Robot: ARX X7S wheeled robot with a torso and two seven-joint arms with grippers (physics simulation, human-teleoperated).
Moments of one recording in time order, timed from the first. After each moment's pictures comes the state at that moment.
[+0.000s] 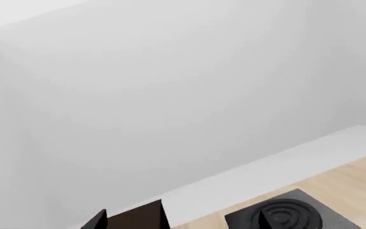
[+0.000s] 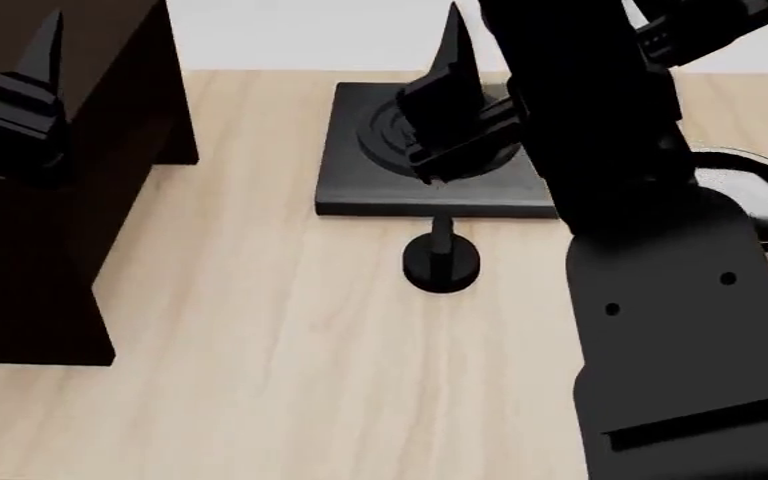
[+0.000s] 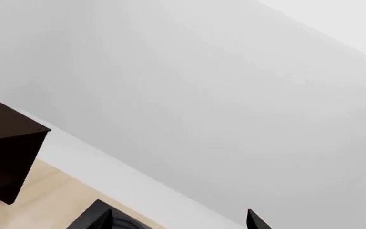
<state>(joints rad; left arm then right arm) -1.00 -0.36 0.14 0.59 -0.27 -1.22 0.03 1.05 0.36 -0.34 -0.35 0.09 0.99 -0.10</state>
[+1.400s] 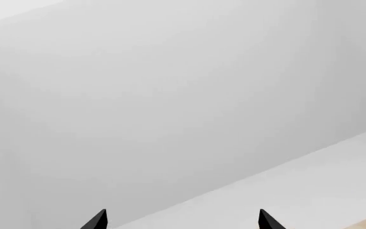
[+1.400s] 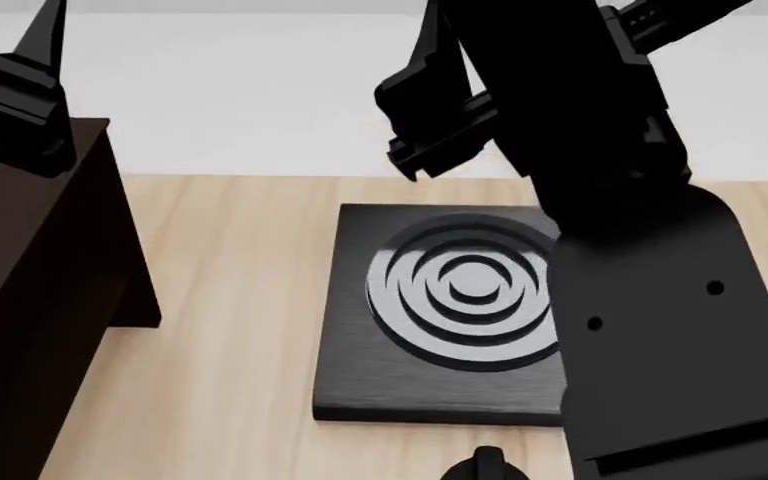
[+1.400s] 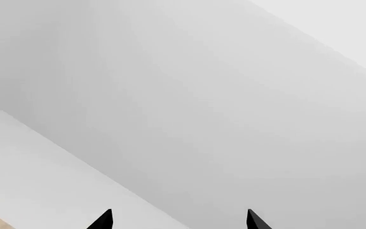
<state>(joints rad) -1.05 -0.36 0.15 0.61 -0.30 -1.26 0.02 1.08 0.38 -0.40 -0.43 0.07 1.04 -0.09</state>
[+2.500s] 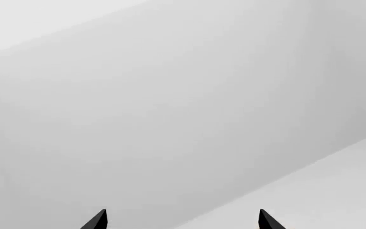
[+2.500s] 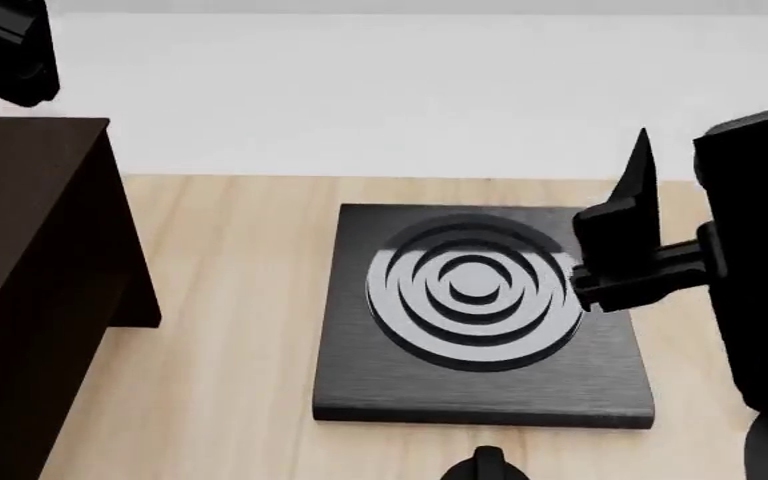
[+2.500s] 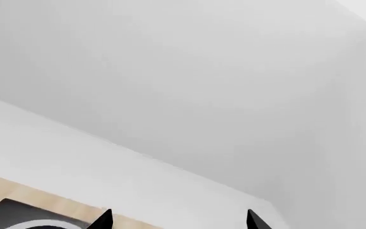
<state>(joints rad) -1.27 -0.34 0.18 0.64 -0.37 -1.44 0.02 0.78 0.52 -0.08 -0.75 0.11 1.32 -0.07</state>
